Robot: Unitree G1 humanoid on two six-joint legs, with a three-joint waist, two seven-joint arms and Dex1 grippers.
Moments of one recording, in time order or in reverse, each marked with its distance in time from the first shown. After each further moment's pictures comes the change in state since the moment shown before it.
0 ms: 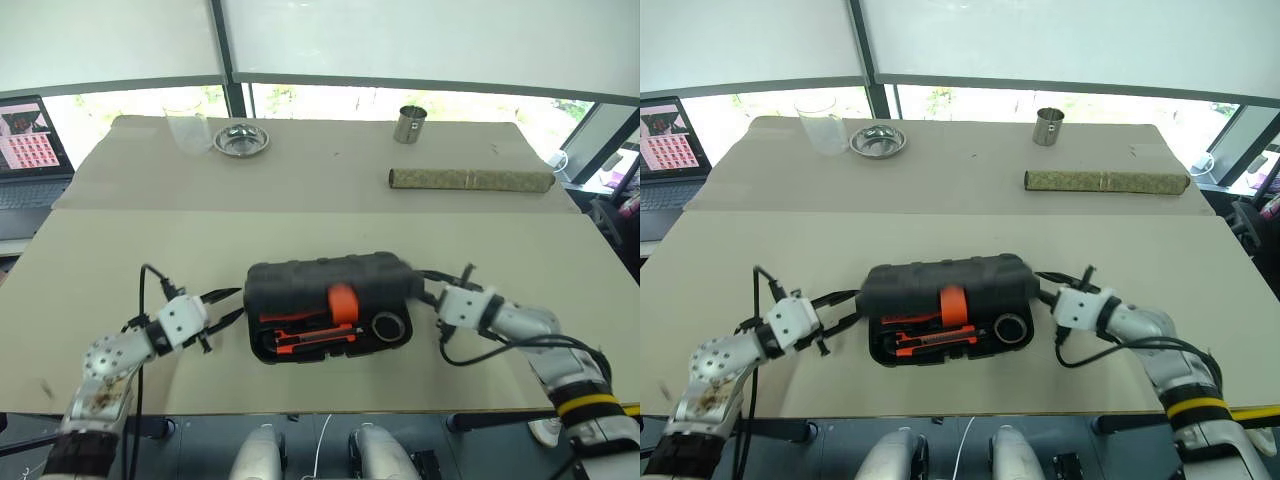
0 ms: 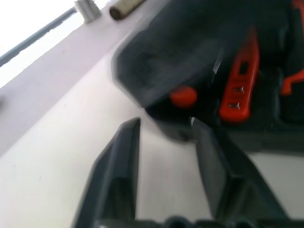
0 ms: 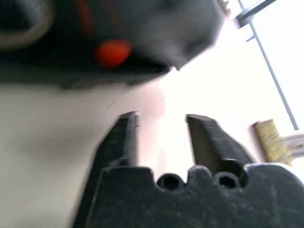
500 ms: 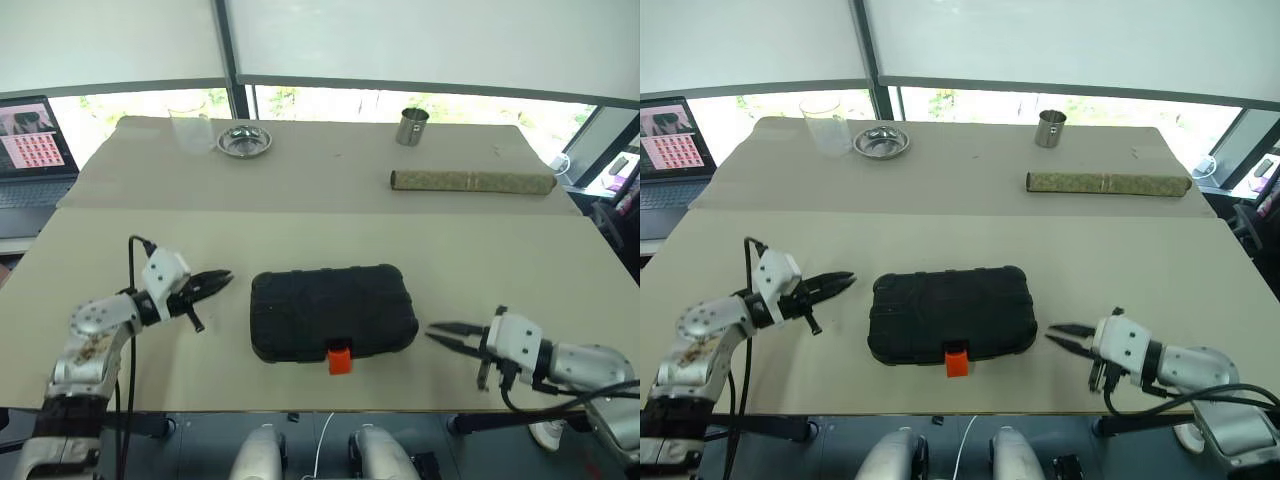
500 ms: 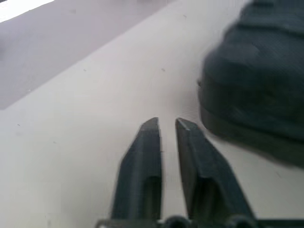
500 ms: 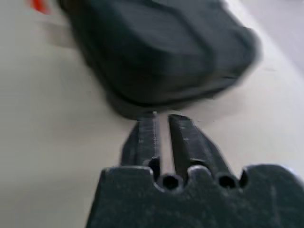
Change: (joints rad) left arm -0.315 0.024 -0.022 0.104 -0.151 0.462 -0.068; right arm 0.484 -0.204 -0.139 -0.660 0.541 0.530 0.305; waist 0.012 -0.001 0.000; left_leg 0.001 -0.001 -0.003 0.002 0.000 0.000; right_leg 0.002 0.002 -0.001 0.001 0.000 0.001
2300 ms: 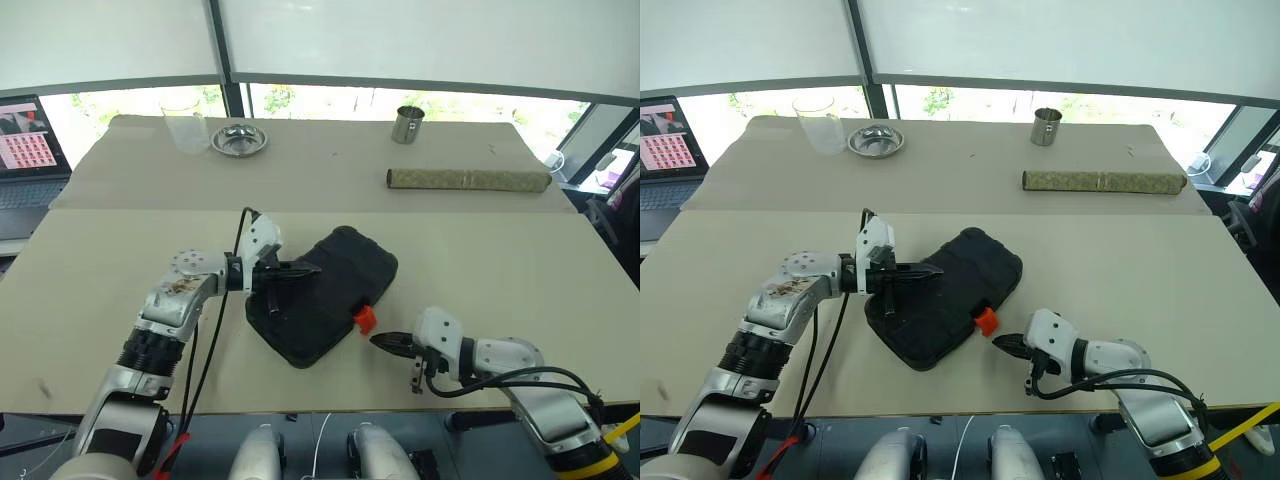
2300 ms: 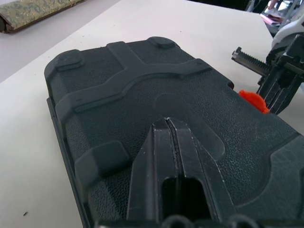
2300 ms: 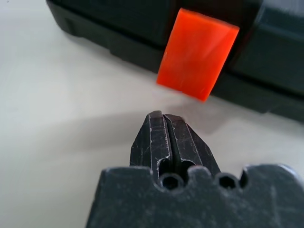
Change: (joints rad) left arm -0.261 -0.177 -0.260 -0.080 0.007 0.321 -0.126; right arm -0.230 0.276 0.174 -0.029 -0.203 0.319 -0.012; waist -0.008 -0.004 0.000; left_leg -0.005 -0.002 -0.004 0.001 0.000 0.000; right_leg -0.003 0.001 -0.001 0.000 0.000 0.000
